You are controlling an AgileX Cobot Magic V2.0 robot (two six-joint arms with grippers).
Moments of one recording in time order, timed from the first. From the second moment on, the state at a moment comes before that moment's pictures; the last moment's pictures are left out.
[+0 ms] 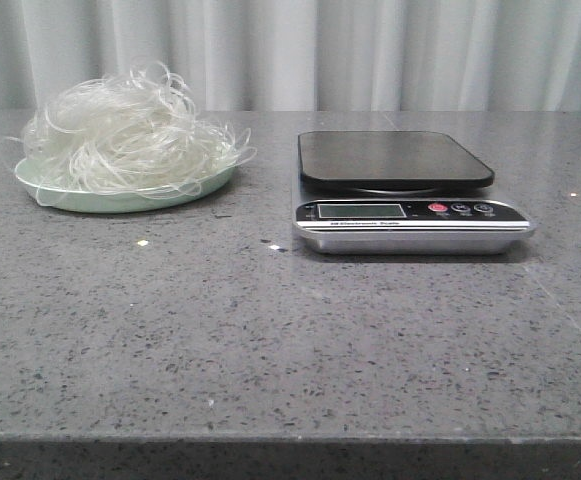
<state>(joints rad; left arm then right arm) -0.10 0.54 -0.45 -0.27 0.05 0.37 0.05 0.36 -0.25 0.68 0.05 -0.63</state>
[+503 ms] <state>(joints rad) -0.07 0.40 -0.32 -0.24 0.05 0.34 0.05 0.36 -0.25 0.68 0.05 -0.63</state>
